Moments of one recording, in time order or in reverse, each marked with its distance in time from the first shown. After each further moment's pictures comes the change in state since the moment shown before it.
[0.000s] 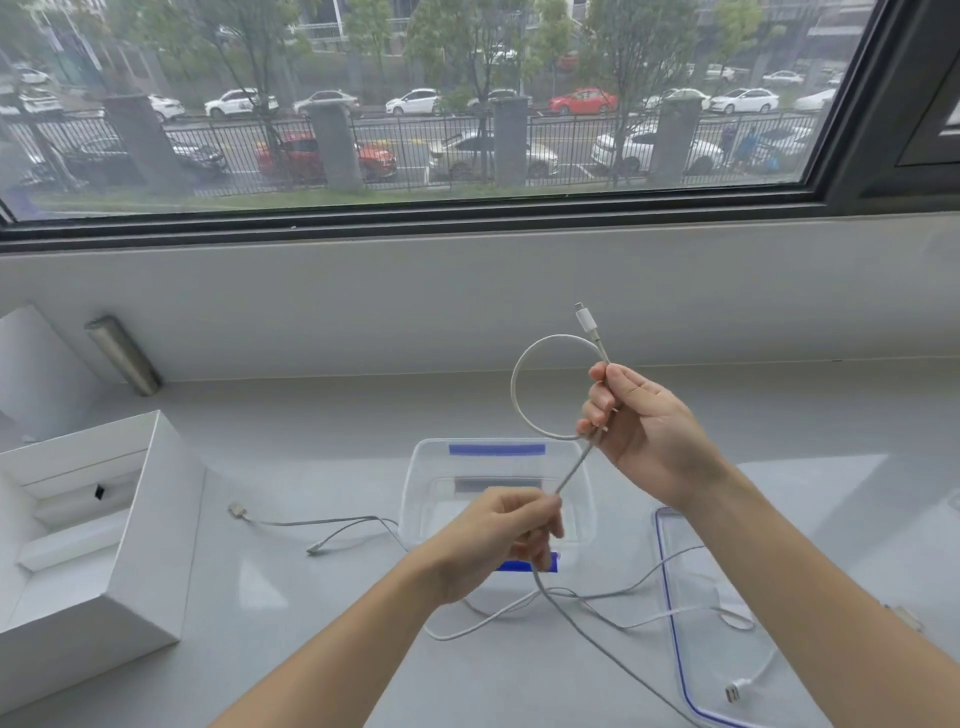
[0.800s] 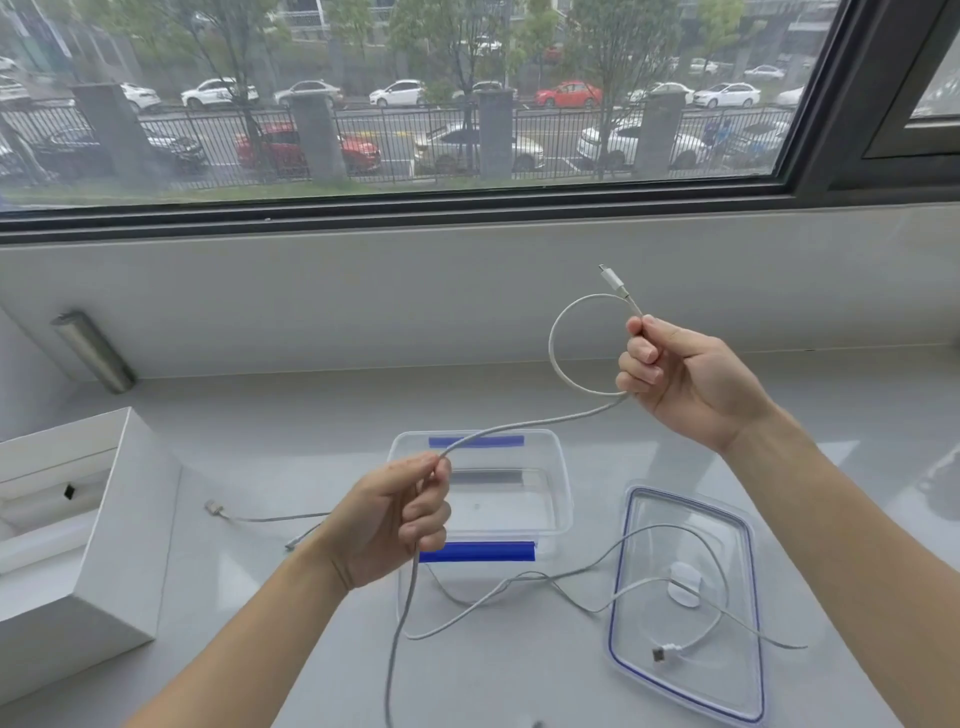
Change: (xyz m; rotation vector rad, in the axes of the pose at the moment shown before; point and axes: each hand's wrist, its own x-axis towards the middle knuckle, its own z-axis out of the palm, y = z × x) left_hand -0.032 0.010 -0.045 -0.632 -0.024 -0.001; right_hand 0.000 -0.061 -0.023 -0.043 0.025 0.027
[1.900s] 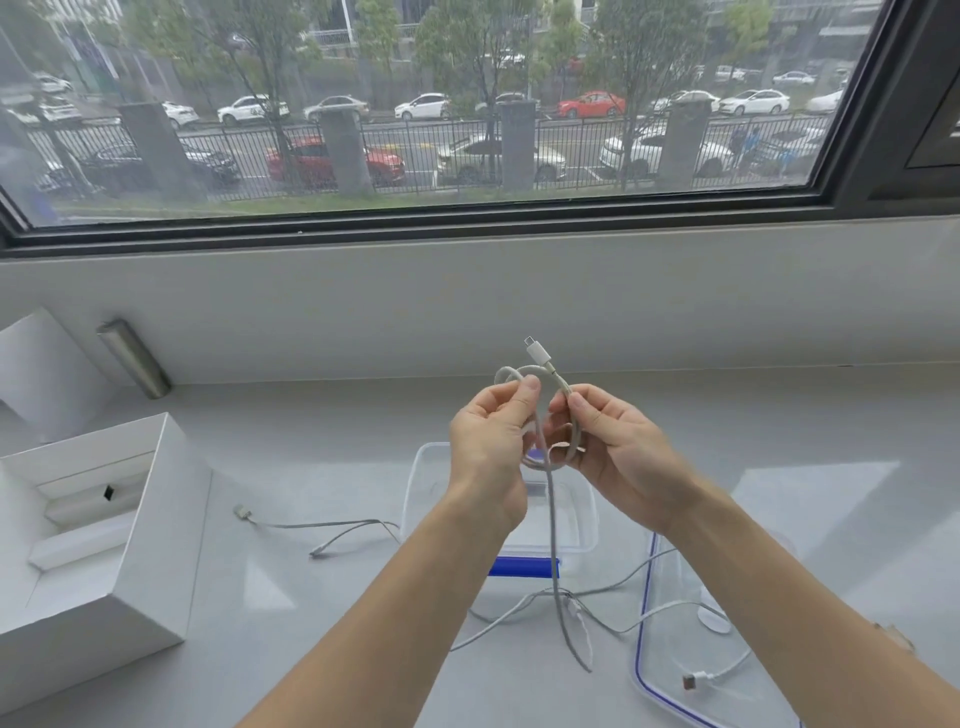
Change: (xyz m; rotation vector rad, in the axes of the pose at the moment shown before) left_hand 0.060 0.013 0.094 0.040 0.599 0.428; right_hand -0.003 0.075 0.037 -0.198 -0.147 -0.014
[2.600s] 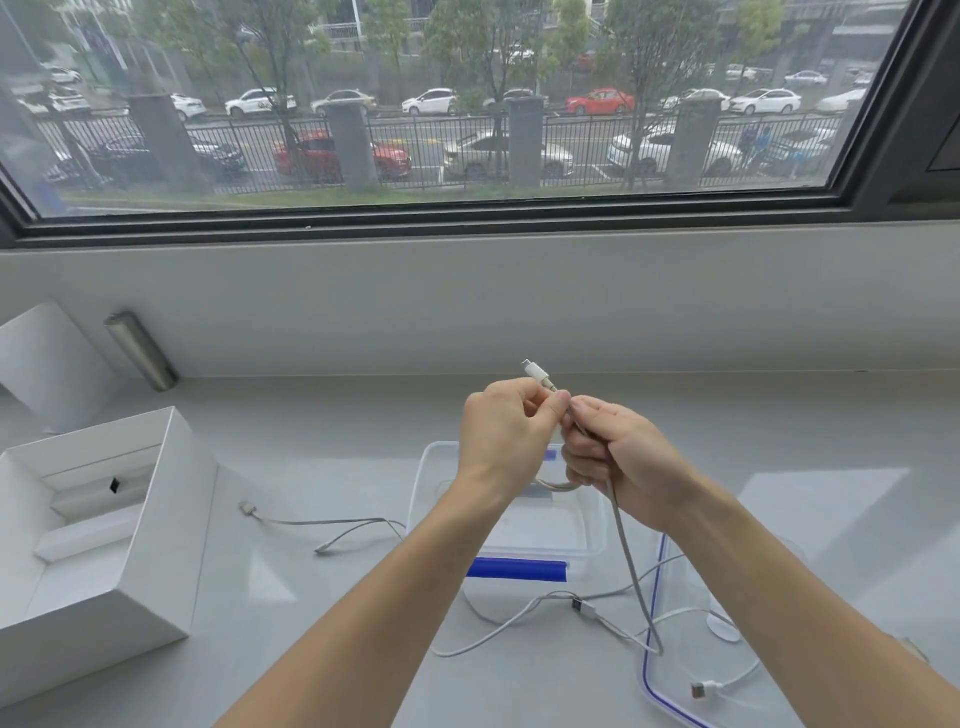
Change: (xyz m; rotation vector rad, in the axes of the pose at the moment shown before) left_hand 0.024 0.002 -0.014 0.922 -0.086 0.499; right_hand 0.009 -0.001 0.004 -0.104 0.058 0.166
